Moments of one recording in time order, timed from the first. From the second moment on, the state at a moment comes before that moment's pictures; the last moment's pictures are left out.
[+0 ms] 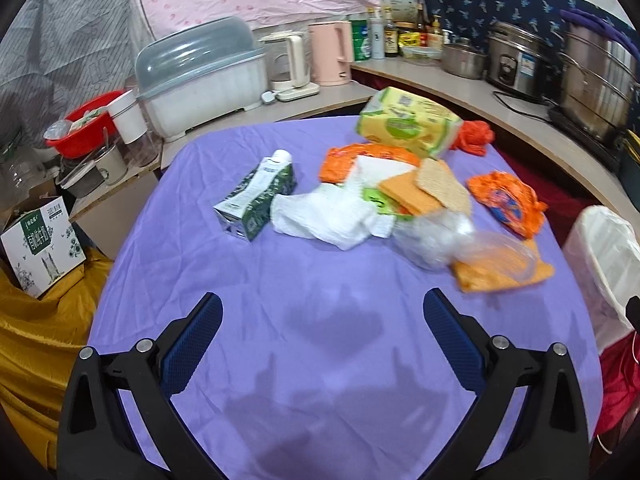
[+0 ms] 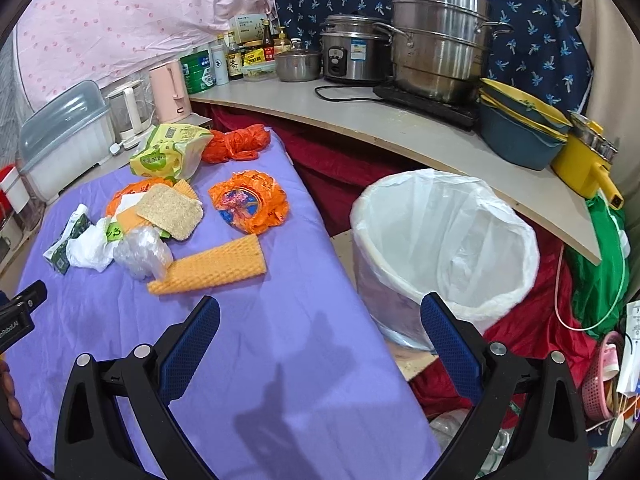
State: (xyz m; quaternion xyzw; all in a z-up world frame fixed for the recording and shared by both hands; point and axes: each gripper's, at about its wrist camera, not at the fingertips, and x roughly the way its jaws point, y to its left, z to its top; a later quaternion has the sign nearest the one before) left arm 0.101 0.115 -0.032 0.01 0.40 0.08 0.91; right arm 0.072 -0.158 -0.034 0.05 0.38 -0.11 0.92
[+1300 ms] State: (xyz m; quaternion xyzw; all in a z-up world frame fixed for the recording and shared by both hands) left arm 0.261 0.232 -0.120 -0.03 0.45 0.06 0.89; right arm 0.313 -0.150 -0.129 0.11 0.45 -0.07 0.88
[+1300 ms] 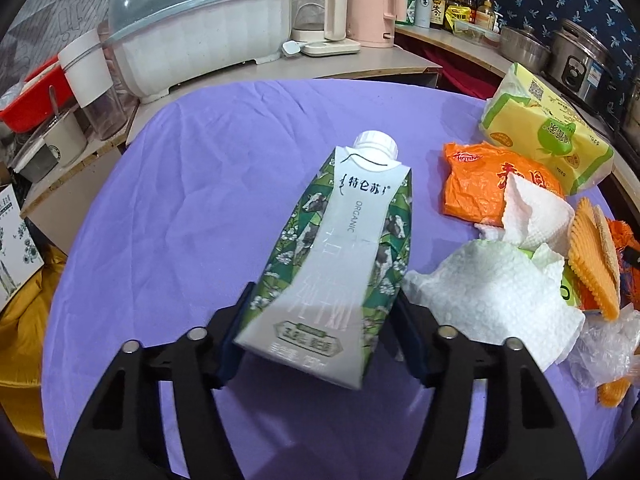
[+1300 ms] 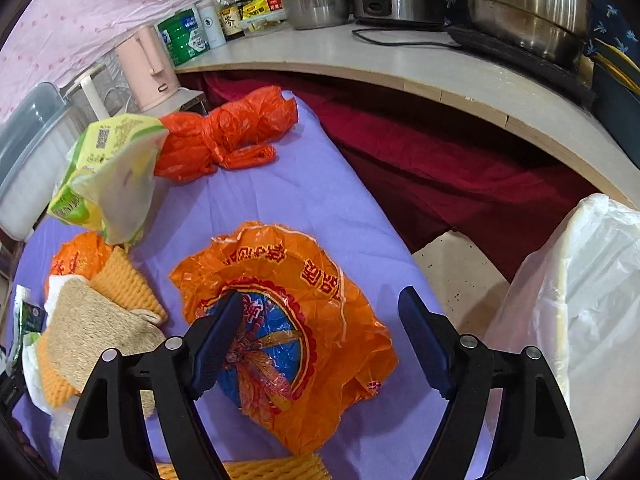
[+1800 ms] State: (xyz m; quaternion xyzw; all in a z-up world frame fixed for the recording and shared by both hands) left arm 0.228 0.223 -0.086 -0.06 0.42 0.06 0.90; right arm 0.281 -0.159 -0.107 0.13 0.43 -0.05 0.89
